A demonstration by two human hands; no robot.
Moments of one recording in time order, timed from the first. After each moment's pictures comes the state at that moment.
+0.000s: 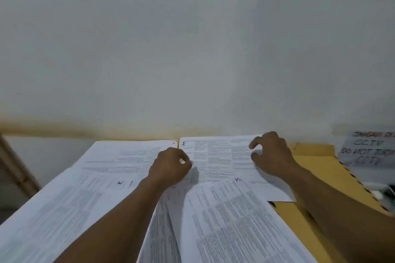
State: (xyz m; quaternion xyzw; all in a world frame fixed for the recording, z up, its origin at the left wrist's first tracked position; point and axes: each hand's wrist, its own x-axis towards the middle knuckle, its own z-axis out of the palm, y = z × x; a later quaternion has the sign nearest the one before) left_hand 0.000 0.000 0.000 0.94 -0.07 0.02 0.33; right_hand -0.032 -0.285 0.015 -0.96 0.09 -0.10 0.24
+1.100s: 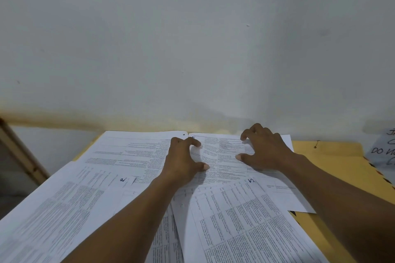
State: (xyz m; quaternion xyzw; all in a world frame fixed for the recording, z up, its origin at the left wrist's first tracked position) left_hand 0.008 -0.015 -0.004 0.93 -0.05 0.01 0.38; right_hand 0.014 -0.262 0.002 -0.99 -0.06 -0.06 0.08
